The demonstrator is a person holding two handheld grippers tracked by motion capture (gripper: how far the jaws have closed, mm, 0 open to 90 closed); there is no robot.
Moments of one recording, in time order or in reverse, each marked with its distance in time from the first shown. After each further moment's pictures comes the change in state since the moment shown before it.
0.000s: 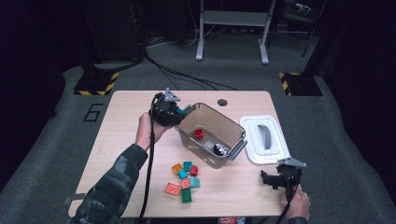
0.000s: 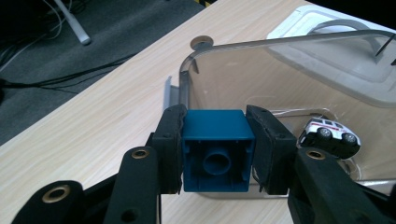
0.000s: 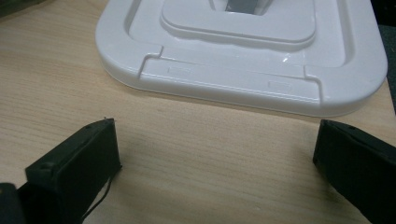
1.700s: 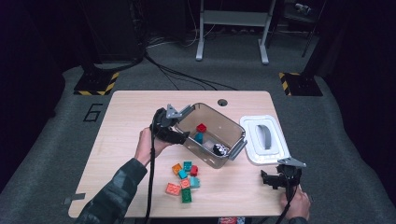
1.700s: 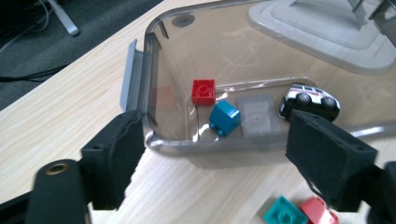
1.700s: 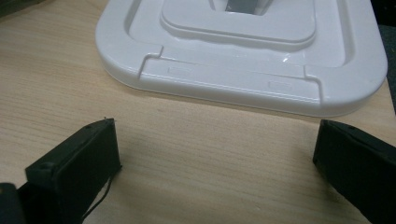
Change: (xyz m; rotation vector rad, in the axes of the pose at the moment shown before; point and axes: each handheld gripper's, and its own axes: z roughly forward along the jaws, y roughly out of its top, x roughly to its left) left arm -0.027 -0.040 -0.010 0.022 -0.007 0.019; right arm 0.000 0.000 0.000 -0.001 0.000 0.000
